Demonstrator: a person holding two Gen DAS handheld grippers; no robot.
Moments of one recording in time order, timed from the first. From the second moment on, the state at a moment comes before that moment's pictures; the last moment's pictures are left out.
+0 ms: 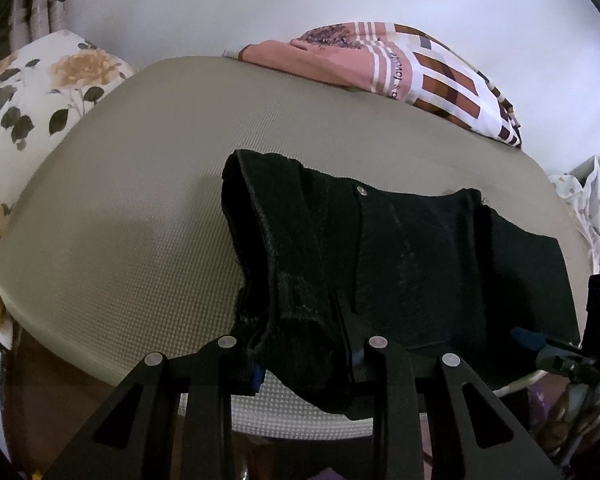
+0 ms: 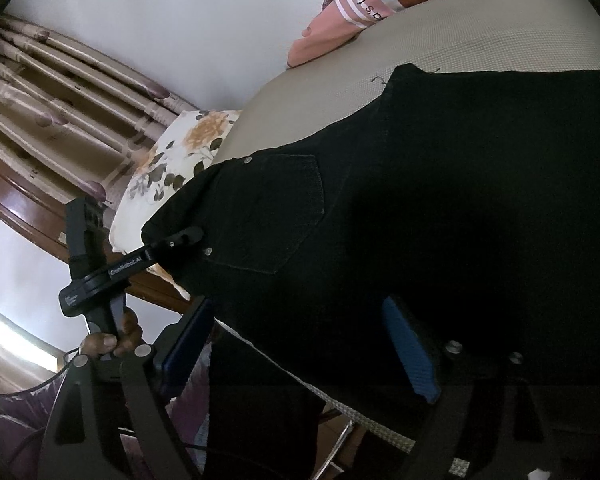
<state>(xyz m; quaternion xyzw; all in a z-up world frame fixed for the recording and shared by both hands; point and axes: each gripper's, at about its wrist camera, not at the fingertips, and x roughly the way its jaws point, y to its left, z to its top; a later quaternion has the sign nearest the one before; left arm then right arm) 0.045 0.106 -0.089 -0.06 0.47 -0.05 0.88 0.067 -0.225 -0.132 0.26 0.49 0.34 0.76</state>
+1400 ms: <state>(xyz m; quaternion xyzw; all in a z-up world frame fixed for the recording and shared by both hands) 0.039 0.042 -0.017 -0.05 0.44 -0.12 0.89 0.034 -0.307 -0.095 0.30 0.45 0.28 0.79</state>
